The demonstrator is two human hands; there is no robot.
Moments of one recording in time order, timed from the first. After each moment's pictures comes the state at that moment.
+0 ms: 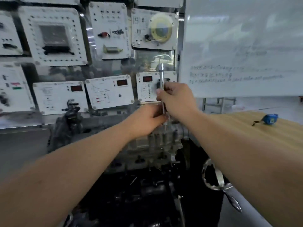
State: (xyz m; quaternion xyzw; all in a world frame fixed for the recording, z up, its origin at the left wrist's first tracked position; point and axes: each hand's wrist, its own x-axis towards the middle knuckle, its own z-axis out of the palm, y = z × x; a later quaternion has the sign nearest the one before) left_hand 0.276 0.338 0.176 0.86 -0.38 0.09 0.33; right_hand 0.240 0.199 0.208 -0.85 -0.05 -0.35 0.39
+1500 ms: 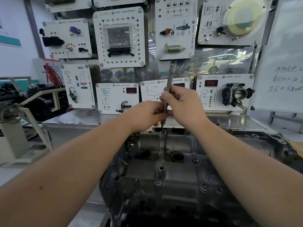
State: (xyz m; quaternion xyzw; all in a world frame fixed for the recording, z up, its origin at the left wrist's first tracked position) left_hand 0.417 0.510 0.207 0.93 -0.24 0.14 0.23; right_hand 0.427 0.350 0.202 -0.75 -0.25 -0.28 0.54
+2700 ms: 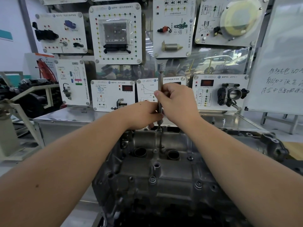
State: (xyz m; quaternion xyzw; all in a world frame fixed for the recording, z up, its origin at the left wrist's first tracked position) left_hand 0.424 0.507 0.205 0.95 -0.23 0.08 0.21; right_hand 0.420 0.359 0.209 -0.81 -0.22 -0.36 0.40
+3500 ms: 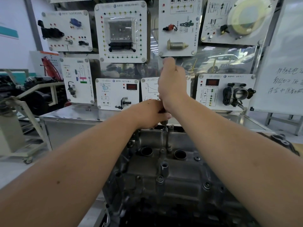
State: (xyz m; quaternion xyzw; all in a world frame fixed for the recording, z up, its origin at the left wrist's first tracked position) left_hand 0.423 0.506 0.207 0.96 -0.21 0.11 0.16; right_hand 0.419 0.412 0.250 -0.63 -0.17 -0.24 0.72
